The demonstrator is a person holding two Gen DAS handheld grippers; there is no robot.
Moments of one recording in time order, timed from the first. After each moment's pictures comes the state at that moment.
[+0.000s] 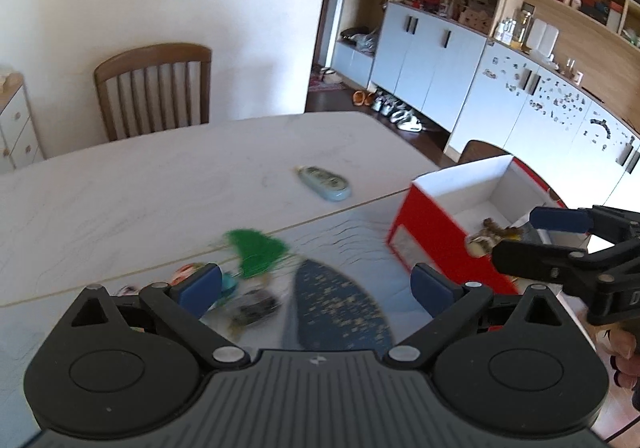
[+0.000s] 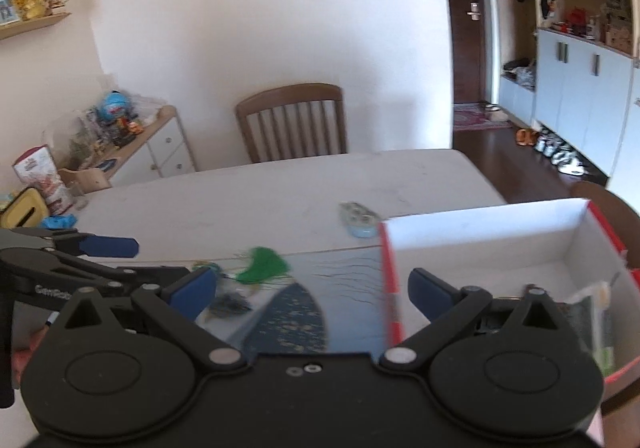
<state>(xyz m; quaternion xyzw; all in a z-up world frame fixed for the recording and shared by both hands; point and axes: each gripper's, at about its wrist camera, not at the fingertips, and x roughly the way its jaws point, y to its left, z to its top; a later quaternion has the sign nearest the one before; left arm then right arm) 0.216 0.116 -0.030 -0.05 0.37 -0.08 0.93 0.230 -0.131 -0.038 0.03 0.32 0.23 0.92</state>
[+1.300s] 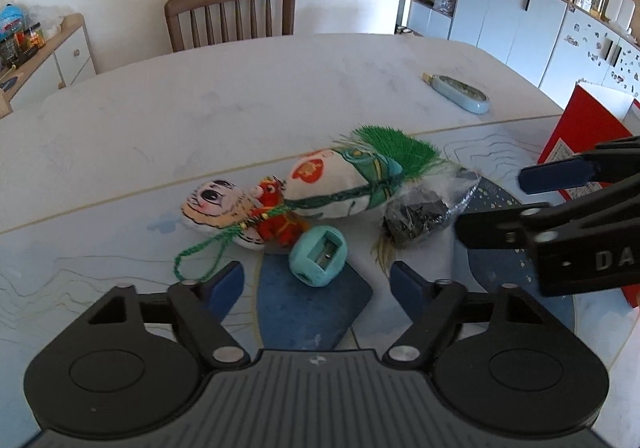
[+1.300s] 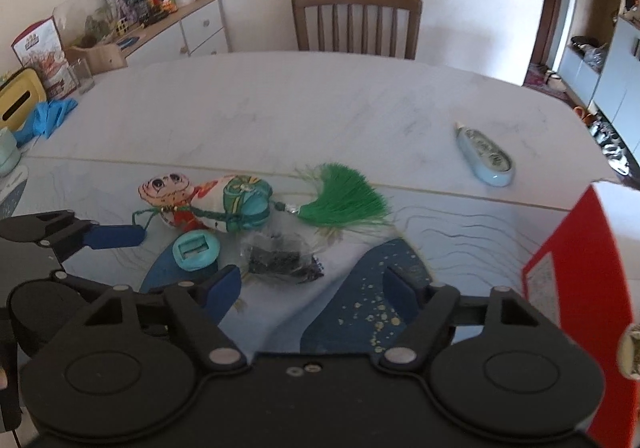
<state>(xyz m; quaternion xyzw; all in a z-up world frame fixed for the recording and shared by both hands) 0.227 0.183 -0.148 -0.03 0.42 0.02 0.91 0.286 0.008 -0.131 -0.08 0.43 0.27 0.86</state>
